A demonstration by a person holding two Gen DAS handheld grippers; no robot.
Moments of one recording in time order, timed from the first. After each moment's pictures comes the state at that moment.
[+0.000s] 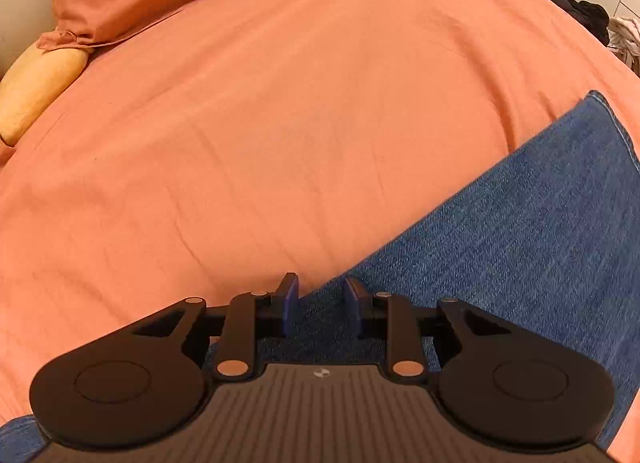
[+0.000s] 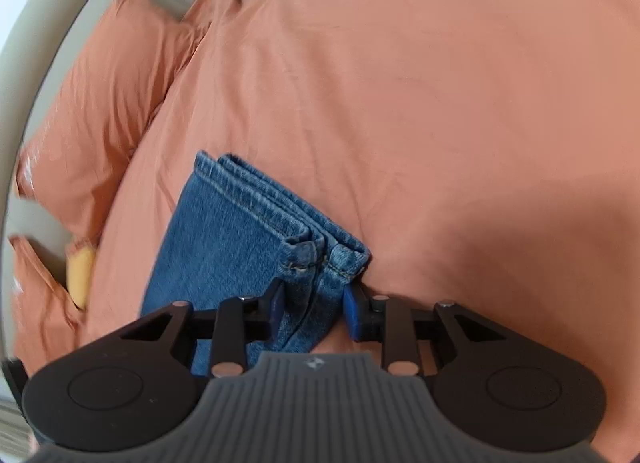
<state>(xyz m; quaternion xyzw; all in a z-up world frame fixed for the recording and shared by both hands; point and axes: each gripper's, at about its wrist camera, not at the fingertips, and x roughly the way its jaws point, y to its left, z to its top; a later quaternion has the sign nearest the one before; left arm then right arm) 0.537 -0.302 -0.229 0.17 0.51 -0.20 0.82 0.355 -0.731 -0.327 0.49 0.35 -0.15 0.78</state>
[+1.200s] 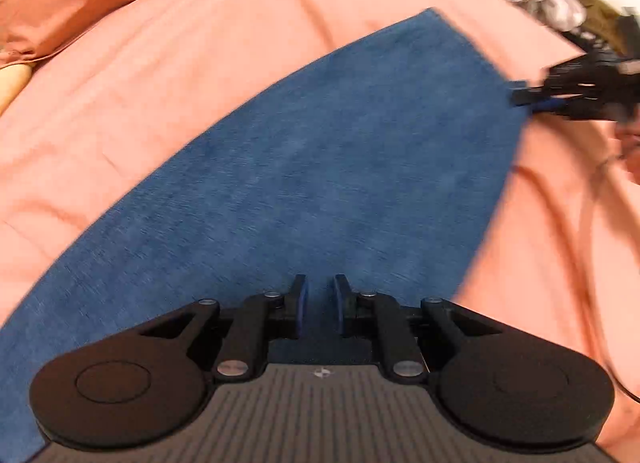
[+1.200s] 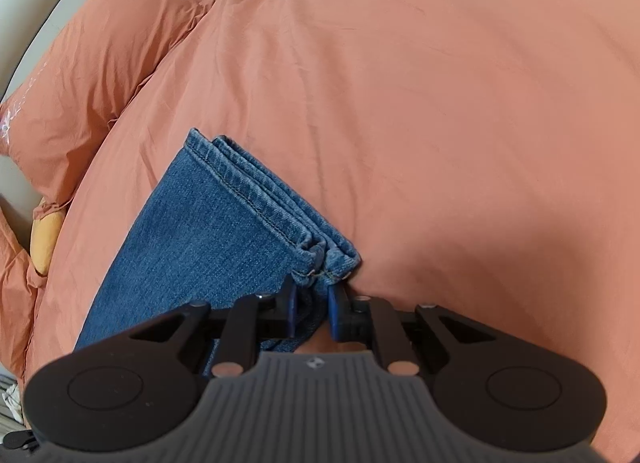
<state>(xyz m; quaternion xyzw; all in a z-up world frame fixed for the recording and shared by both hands) 0.393 -0.309 -0.203 0.20 0.51 -0.33 0.77 0.366 -0.722 -0.308 0.40 0.40 -0.17 0.81</state>
